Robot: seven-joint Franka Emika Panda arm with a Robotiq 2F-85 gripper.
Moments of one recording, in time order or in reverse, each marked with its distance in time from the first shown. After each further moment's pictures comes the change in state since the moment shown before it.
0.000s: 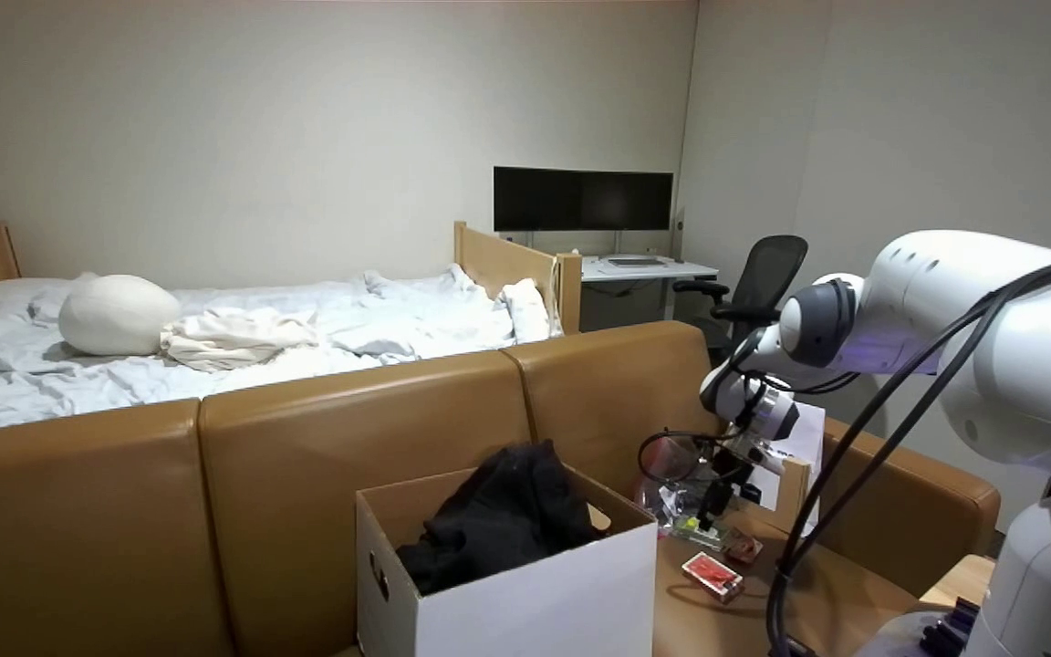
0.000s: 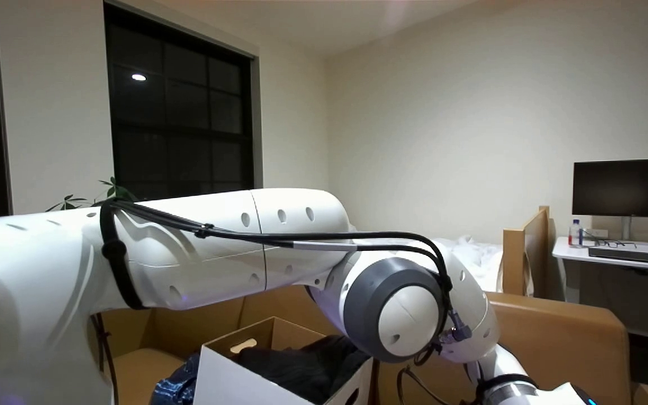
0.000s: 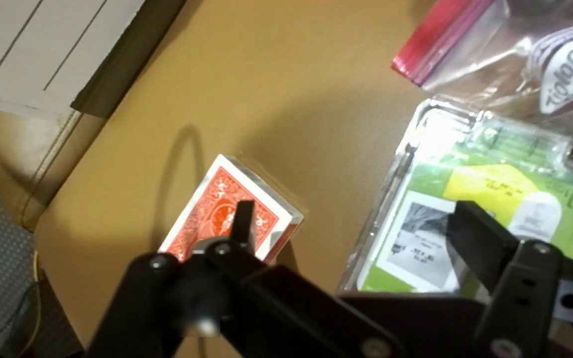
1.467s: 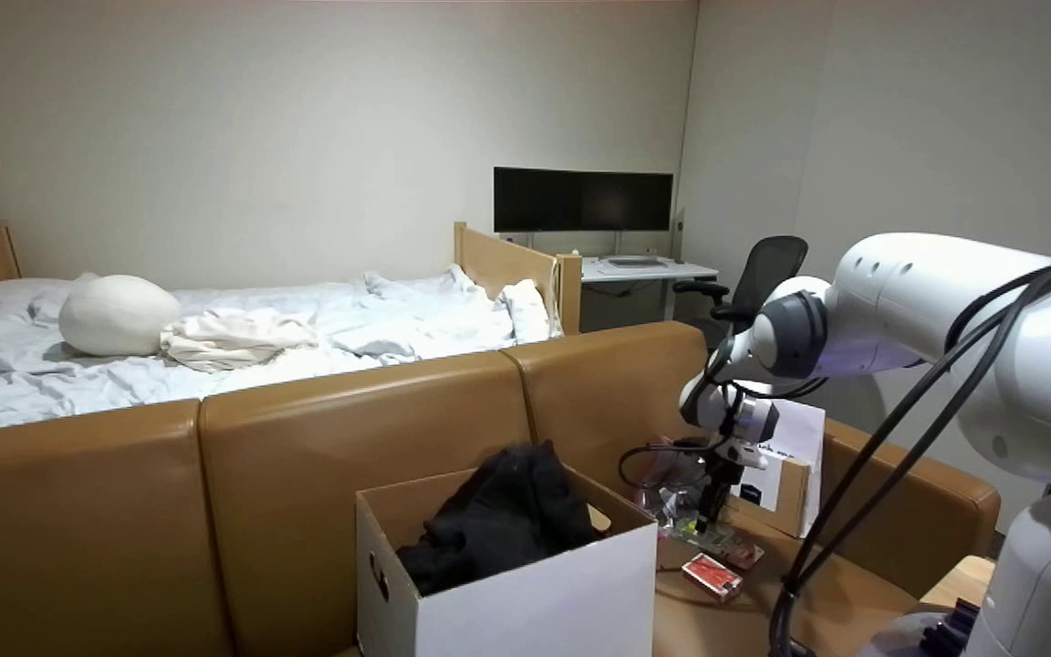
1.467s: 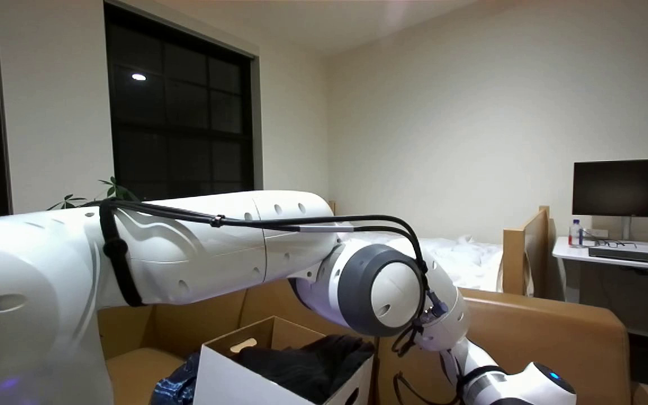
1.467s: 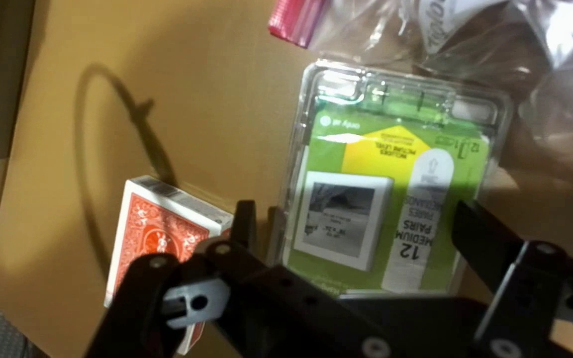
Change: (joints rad) arm 0.147 0.011 -0.145 -0.011 0.005 0.161 0.349
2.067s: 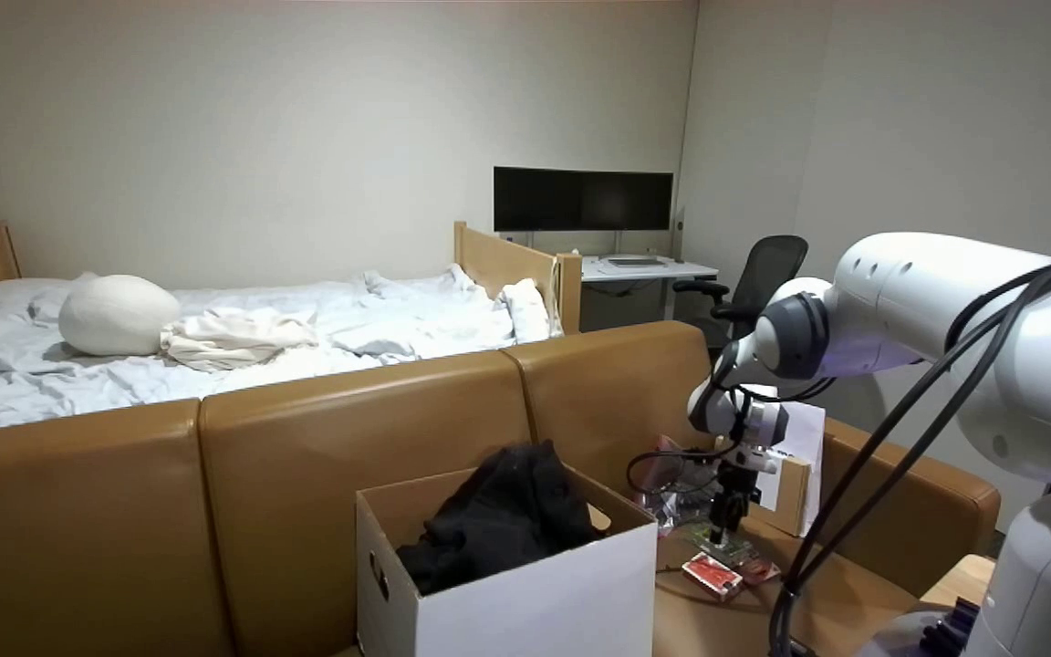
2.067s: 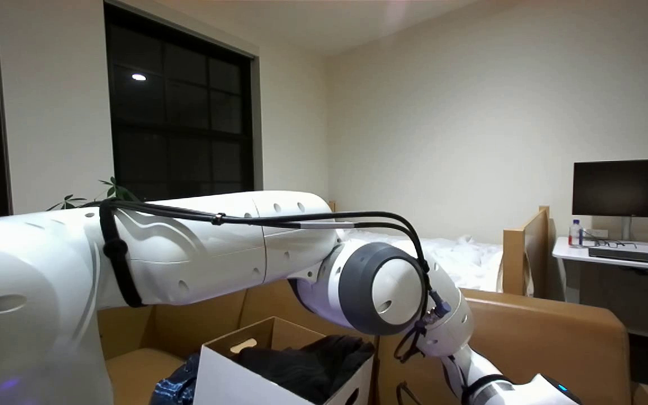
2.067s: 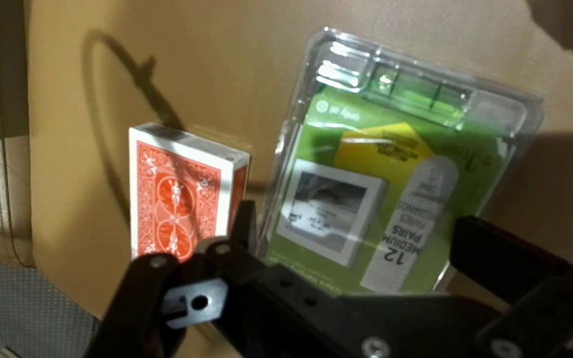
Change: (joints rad) arm 0.001 0.001 -0.043 -0.028 -0.031 -0.074 0.132
